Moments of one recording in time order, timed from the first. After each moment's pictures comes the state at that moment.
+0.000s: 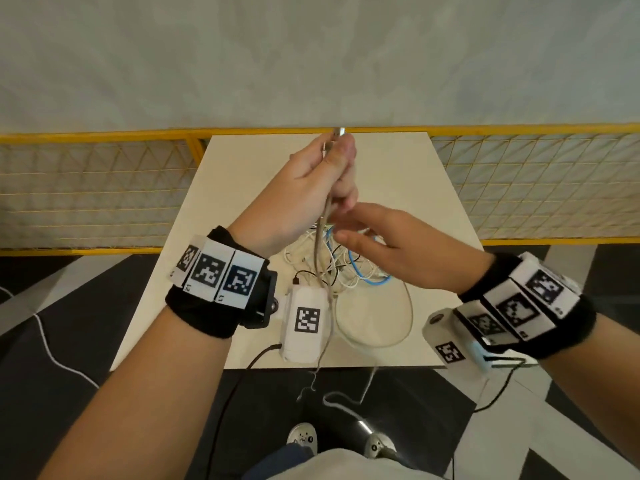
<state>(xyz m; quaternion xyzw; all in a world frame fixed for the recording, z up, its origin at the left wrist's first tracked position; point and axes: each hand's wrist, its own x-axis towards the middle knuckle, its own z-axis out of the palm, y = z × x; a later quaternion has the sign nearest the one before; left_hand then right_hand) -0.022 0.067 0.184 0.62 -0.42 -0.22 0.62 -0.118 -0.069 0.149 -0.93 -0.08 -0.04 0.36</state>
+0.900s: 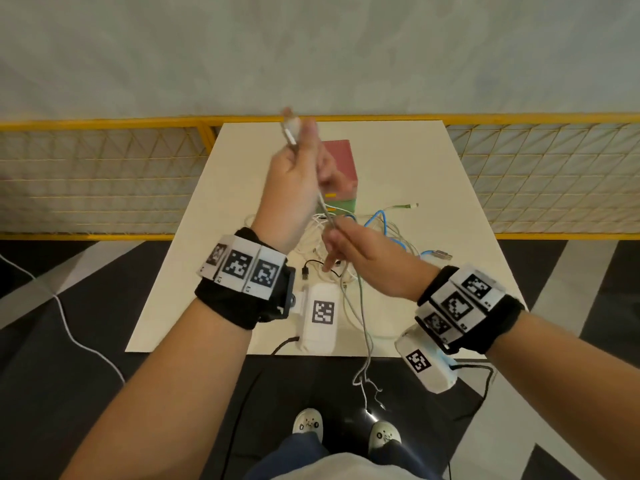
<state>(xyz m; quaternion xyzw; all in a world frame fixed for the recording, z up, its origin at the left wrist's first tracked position) -0.014 0.062 0.158 0.61 -0.22 -0.14 0.75 -0.092 -0.043 0.091 -0.86 -0.09 -0.02 0.50</state>
